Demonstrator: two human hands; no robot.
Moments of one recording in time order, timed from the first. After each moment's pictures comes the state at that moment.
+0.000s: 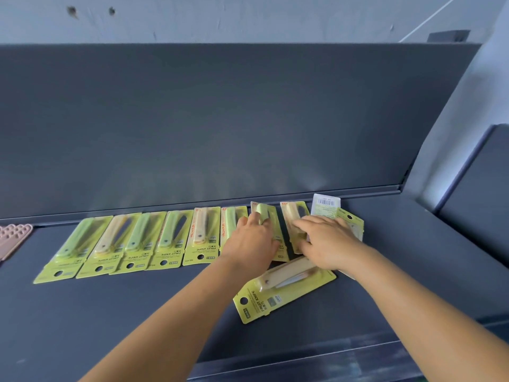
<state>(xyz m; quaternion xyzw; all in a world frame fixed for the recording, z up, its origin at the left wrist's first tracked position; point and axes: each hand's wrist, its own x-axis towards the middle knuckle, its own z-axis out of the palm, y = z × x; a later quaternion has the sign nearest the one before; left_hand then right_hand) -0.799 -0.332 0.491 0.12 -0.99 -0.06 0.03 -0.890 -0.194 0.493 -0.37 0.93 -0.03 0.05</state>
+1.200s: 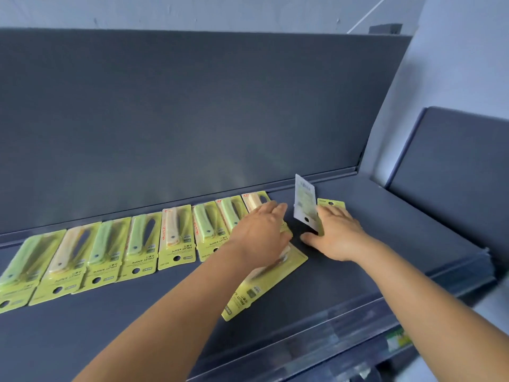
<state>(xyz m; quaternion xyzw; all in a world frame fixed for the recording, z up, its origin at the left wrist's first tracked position) -0.812 -0.300 0.503 -0.04 -0.99 -0.10 0.04 -0.882 -0.145 0.487 -0.17 0.98 -0.09 0.06</state>
